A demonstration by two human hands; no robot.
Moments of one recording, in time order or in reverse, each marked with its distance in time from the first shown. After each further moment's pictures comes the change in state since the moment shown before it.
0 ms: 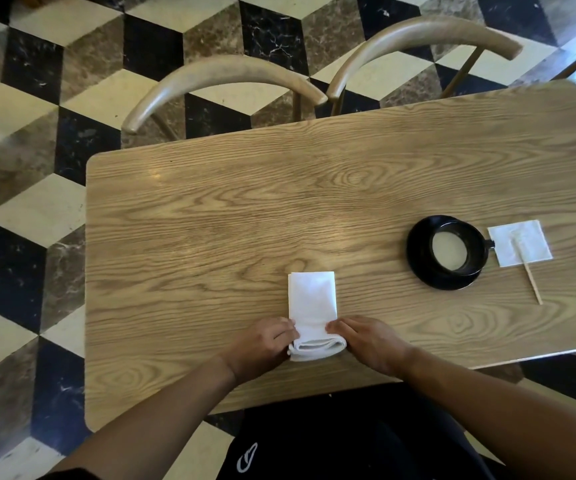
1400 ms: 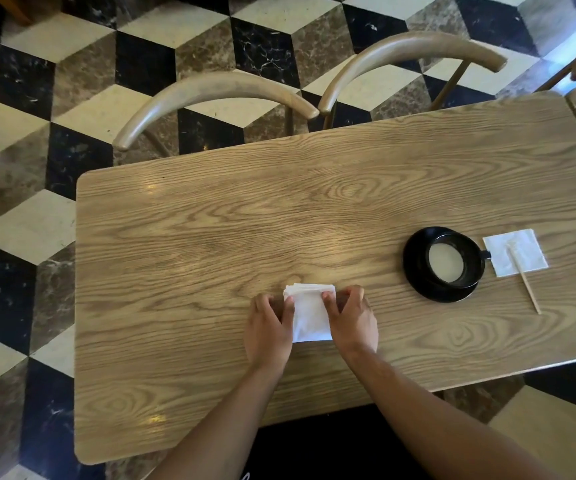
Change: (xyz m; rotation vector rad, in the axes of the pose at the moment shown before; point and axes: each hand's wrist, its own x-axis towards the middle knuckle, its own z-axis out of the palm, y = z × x) left_hand 0.074 0.018 0.007 -0.193 0.344 -1.214; right_hand 0.074 -0.031 -0.003 0.390 0.445 1.099
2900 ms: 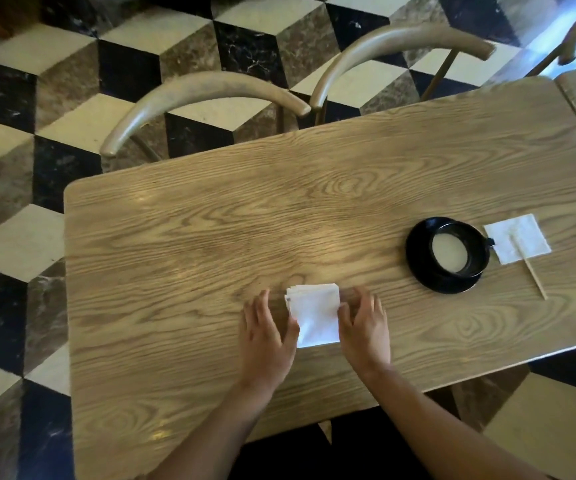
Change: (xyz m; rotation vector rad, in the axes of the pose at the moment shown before) left_hand -0.010 -0.020 -0.020 0.090 -0.042 0.279; right_hand -0.018 0.015 0.001 0.116 0.133 -0.141
